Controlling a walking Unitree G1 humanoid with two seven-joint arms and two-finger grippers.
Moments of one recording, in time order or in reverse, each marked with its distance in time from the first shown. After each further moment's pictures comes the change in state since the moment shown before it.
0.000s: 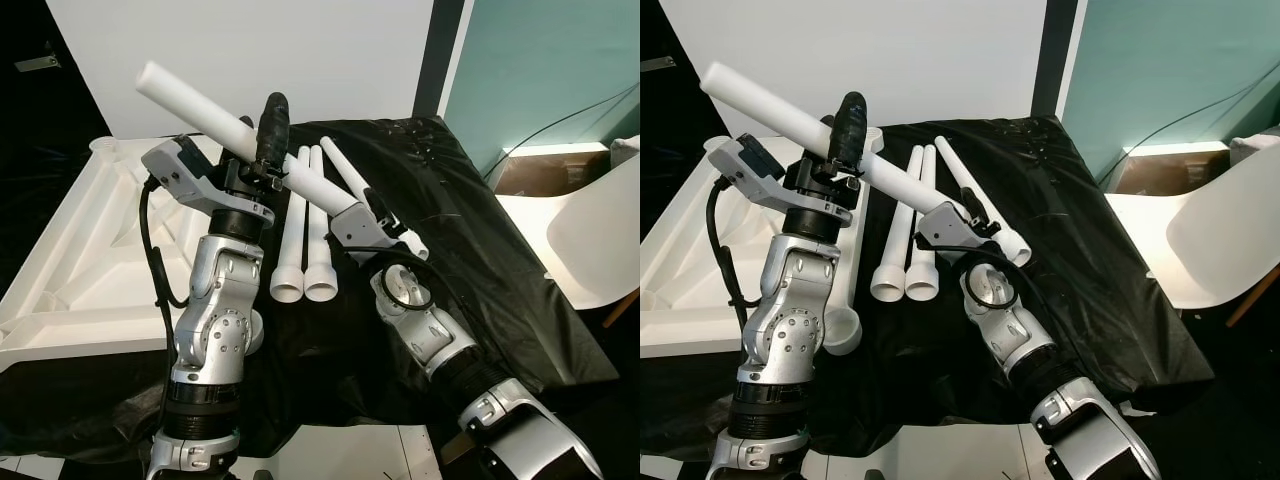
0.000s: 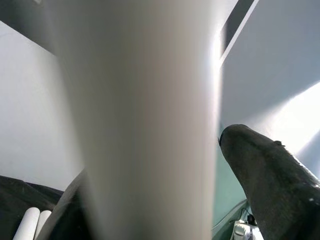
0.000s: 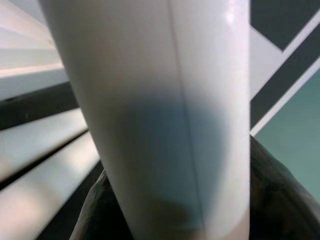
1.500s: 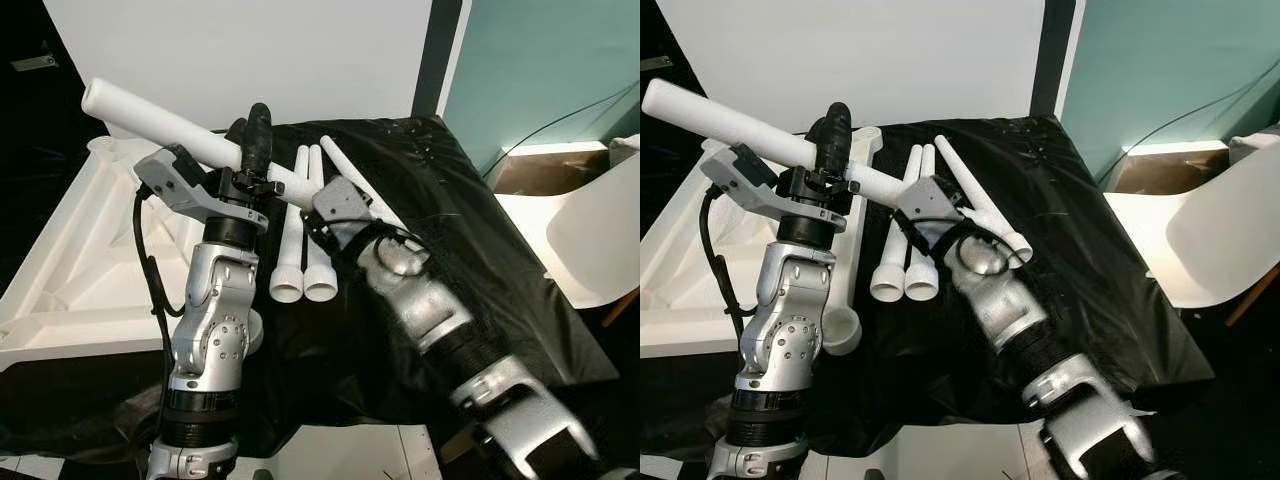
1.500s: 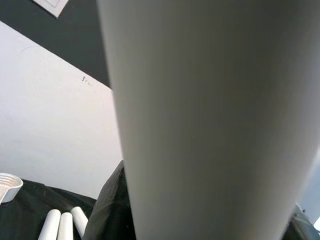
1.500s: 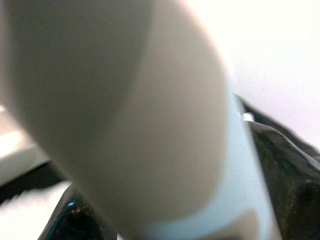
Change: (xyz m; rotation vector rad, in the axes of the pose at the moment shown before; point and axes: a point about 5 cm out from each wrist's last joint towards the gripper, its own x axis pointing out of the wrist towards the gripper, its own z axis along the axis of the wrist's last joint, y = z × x) left arm -0.007 0.001 -0.003 0.027 -0.008 0.016; right arm 0.023 -0.029 0.026 0.196 0.006 0.496
